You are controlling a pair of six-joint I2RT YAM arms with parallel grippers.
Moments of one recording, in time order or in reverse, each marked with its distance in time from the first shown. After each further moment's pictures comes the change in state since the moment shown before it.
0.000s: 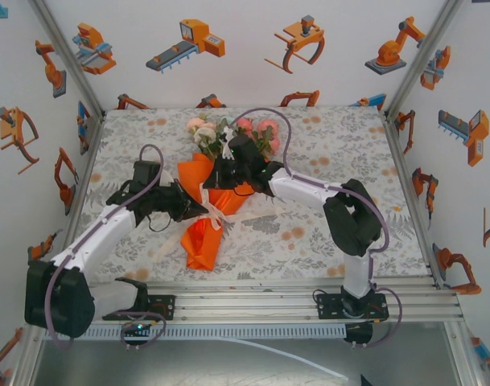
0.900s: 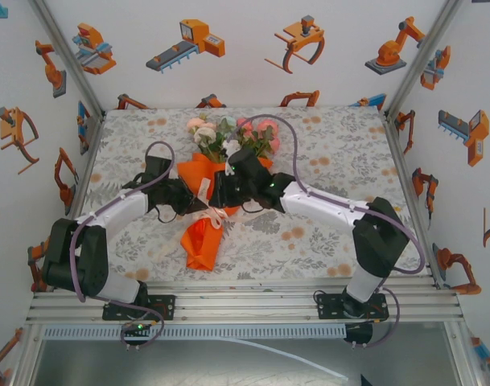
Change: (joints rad) left arm 0.020 0.233 0.040 0.116 -0.114 0.030; right arm 0.130 -0.224 -0.131 -0.213 0.191 -0.120
